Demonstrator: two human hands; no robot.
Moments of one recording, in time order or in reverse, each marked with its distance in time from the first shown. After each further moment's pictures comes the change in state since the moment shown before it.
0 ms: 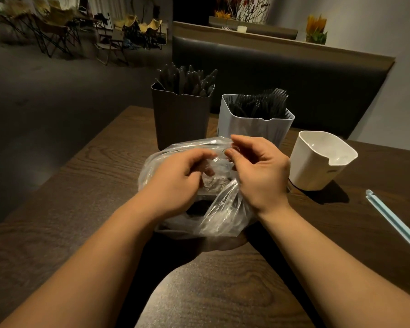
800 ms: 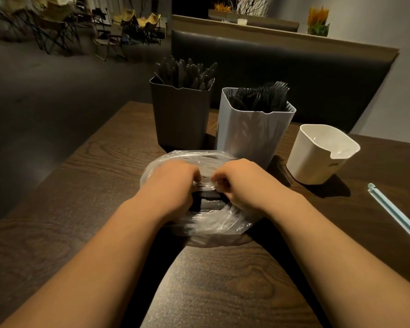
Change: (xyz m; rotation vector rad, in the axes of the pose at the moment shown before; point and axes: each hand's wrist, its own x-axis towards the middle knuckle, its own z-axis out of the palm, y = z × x) left_hand 0.007 -0.023 0.006 0.746 -0.132 -0.099; right_hand 0.009 -0.004 0.002 -0.752 -1.051 0.068
